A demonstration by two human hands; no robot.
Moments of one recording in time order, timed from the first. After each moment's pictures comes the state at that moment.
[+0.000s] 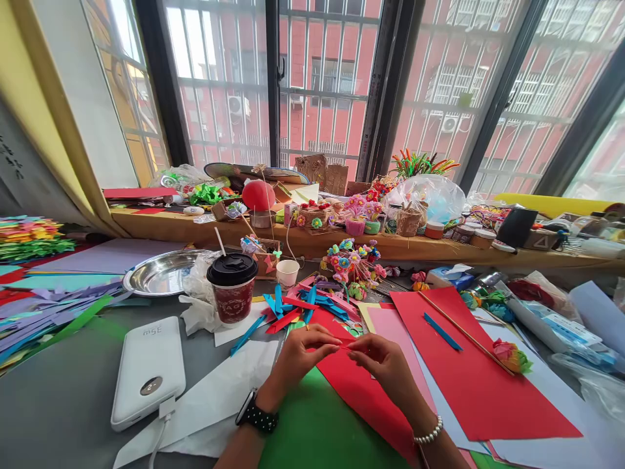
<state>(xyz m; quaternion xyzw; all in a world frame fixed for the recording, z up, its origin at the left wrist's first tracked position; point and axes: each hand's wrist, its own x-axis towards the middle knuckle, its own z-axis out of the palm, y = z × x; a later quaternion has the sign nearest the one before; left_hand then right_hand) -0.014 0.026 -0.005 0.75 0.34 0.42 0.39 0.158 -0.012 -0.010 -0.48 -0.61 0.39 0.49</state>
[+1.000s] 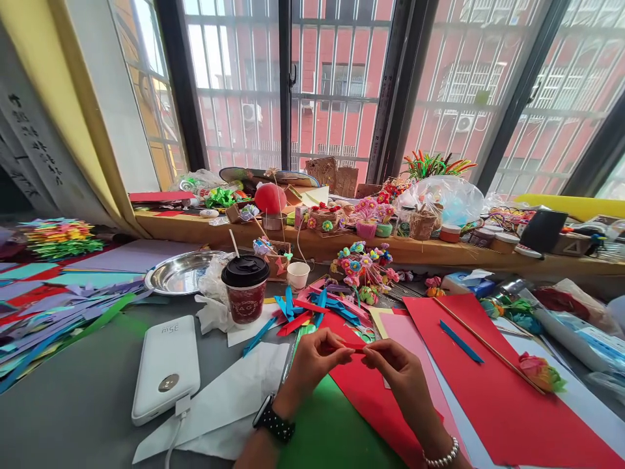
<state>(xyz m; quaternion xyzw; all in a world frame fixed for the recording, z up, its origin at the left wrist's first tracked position) -0.002 0.021 -0.016 0.60 0.33 0.49 0.54 0.150 -0.015 -0.013 -0.45 -0.55 0.42 0.56</state>
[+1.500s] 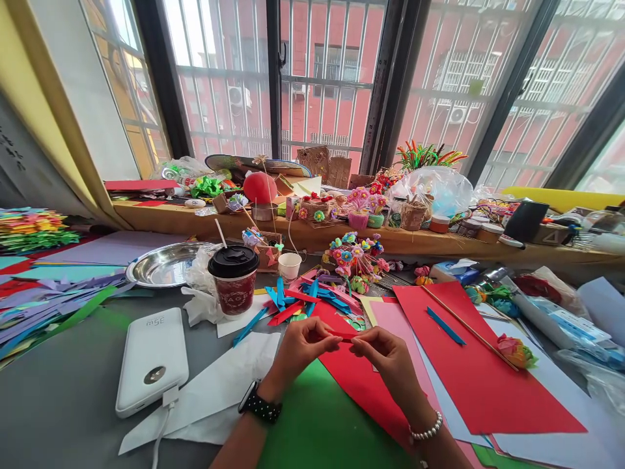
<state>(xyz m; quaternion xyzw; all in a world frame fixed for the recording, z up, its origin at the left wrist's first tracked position) -0.011 0.024 -0.013 0.62 0.32 0.47 0.54 0.152 -0.015 -0.012 -0.44 -0.55 0.44 0.56</state>
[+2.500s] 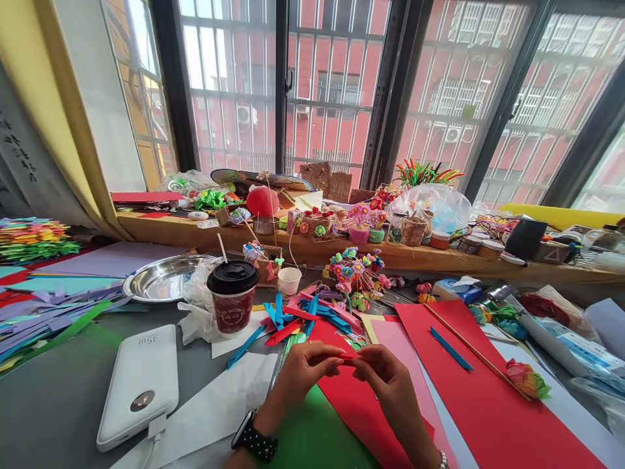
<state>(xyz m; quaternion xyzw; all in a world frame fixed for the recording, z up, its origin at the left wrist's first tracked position) -0.008 0.024 -0.011 0.65 0.35 0.44 0.51 0.146 -0.015 -0.010 -0.45 -0.54 0.42 0.58</state>
